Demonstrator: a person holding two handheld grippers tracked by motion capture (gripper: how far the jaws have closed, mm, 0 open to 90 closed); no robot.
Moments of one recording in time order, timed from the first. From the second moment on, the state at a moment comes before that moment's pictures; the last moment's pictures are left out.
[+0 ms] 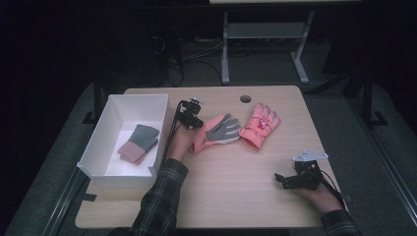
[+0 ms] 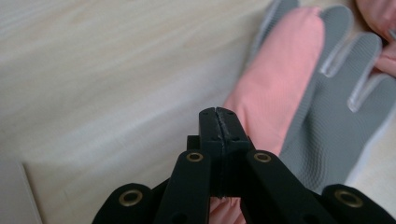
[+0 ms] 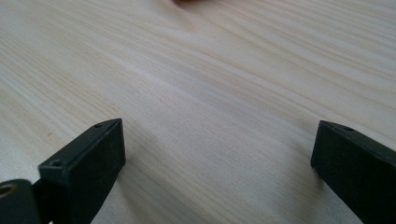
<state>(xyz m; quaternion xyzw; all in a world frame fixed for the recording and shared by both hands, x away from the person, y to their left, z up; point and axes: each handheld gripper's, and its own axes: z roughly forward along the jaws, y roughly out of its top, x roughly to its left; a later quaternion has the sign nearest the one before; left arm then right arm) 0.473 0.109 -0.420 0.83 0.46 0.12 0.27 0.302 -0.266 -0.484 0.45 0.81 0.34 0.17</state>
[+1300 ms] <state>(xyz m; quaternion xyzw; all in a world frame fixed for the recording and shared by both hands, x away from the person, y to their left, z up) 0.361 0.069 -0.427 0.92 0.26 -0.01 0.30 0.301 -0.266 -0.483 0.45 0.81 0.34 0.17</state>
